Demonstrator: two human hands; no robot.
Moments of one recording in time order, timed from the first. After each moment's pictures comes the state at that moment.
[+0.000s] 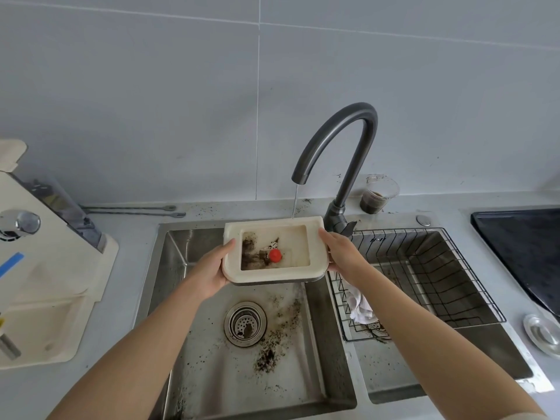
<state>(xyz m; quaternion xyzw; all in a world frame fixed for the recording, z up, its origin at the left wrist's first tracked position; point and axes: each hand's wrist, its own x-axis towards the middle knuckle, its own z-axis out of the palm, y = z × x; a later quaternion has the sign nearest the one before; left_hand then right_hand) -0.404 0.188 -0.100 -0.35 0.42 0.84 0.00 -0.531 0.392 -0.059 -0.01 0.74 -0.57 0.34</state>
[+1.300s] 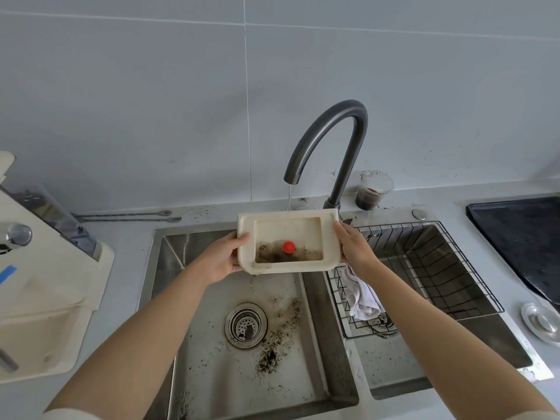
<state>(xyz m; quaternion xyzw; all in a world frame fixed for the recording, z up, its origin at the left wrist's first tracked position) -0.433 0.190 -0.082 -0.31 0.52 0.80 0.06 -0.542 0.413 -0.056 -0.06 0.75 -0.60 0.26</state>
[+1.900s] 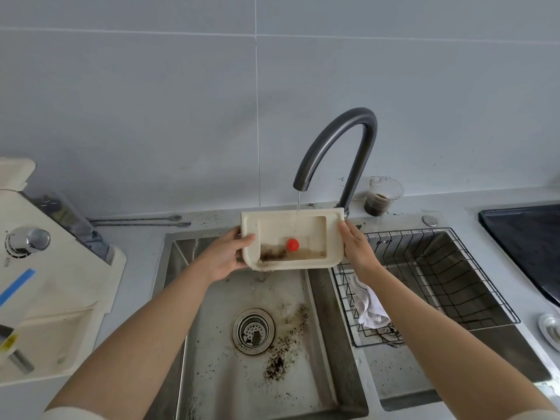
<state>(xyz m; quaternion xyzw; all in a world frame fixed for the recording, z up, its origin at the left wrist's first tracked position) -0.435 0.180 -0.069 -0.29 0.52 0.80 0.04 -0.545 0.402 -0.059 -0.11 0.73 -0.63 0.23</state>
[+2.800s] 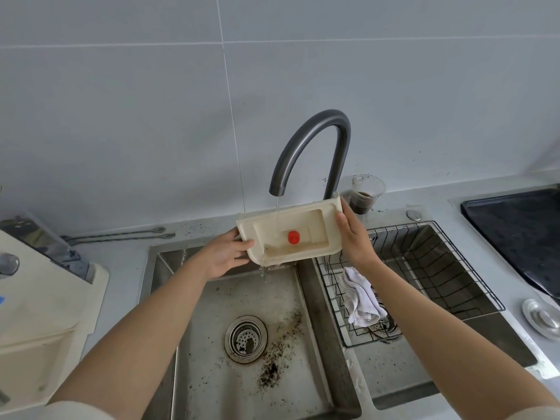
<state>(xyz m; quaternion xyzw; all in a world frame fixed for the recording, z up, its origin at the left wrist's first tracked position) -0.463 0.192 -0.059 -0.28 0.60 0.74 0.10 -0.554 0.419 -0.037 -0.20 0.77 -0.59 0.12</state>
